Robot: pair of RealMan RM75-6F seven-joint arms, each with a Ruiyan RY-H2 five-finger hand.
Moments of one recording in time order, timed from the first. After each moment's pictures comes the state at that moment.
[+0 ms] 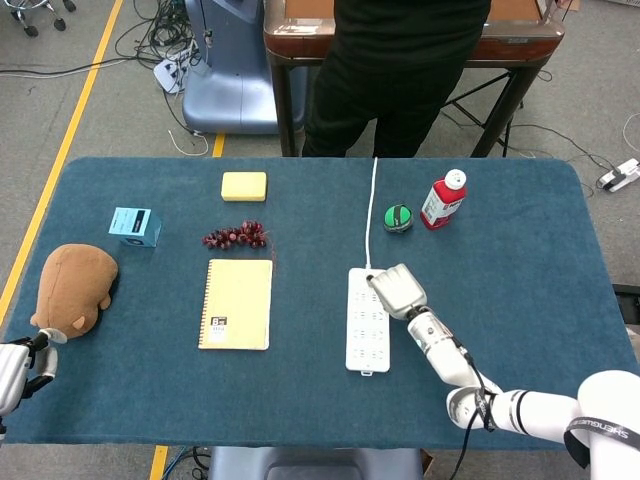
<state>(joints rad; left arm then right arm) -0.09 -1.22 -0.01 -1.27 1.58 1.55 -0.19 0.82 -1.57 0.10 -1.43 -0.95 0.90 -0.67</state>
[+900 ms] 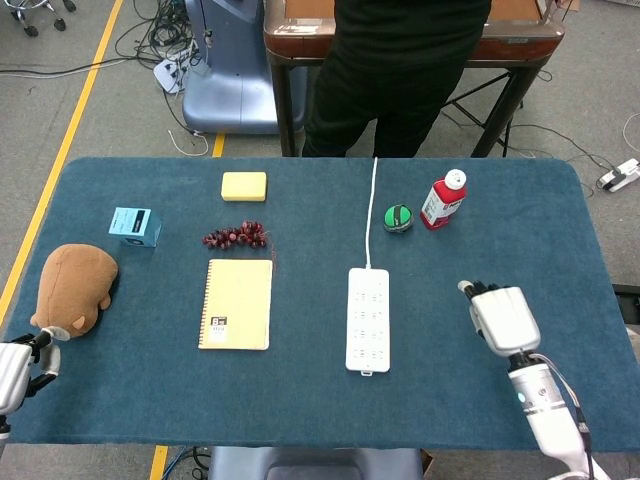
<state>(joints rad) -0.09 -1.24 -0.02 -1.25 1.59 1.58 -0.17 0.43 -1.22 -0.07 -1.79 -1.27 1.44 -0.63</state>
